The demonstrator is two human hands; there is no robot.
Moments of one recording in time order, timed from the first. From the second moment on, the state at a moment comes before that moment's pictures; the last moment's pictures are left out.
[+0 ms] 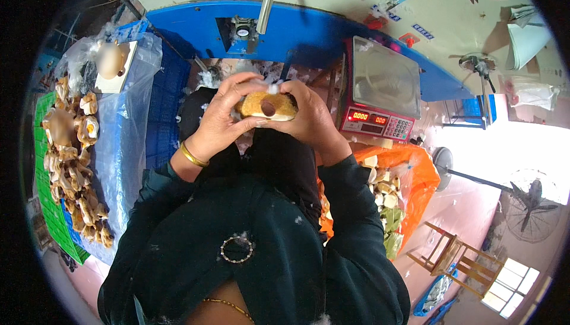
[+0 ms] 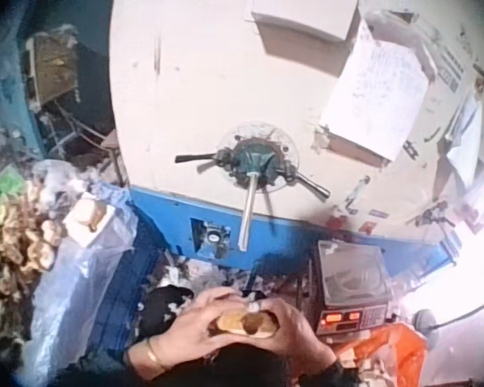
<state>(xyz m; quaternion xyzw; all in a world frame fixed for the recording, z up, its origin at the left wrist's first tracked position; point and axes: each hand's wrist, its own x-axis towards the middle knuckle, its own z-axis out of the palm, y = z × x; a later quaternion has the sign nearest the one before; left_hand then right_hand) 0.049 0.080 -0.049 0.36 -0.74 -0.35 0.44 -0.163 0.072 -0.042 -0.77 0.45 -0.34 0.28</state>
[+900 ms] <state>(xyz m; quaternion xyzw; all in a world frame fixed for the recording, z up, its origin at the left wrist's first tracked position) 0.065 0.056 -0.063 0.25 -0.70 -0.55 0.39 -0.146 0.071 -0.032 -0.62 0.42 -0.36 0.55</state>
